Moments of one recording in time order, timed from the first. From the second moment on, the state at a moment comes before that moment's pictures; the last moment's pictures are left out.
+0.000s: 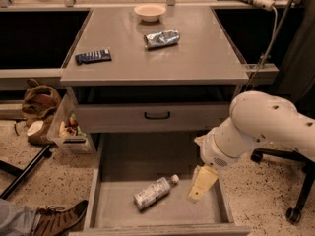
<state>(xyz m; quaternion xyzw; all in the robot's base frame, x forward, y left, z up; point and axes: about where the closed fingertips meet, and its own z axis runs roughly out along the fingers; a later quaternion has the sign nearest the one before) 0.439 -0.115 0.688 -0.59 0.78 0.14 0.16</state>
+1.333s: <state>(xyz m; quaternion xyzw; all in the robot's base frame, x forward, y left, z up) 0.514 -0.023 0.574 -0.52 0.79 0.15 0.29</state>
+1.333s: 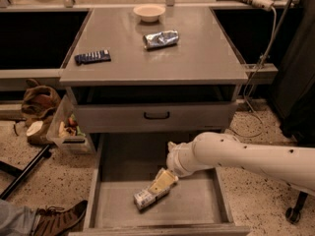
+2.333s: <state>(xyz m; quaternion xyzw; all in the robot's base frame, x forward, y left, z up) 0.530 -0.011 0.495 -0.55 0.77 0.20 0.26</state>
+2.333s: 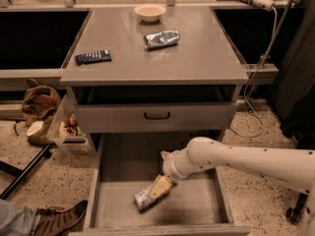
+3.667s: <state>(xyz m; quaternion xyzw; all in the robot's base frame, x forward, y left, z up) 0.551 0.013 0.396 -0.59 0.71 0.24 0.29</state>
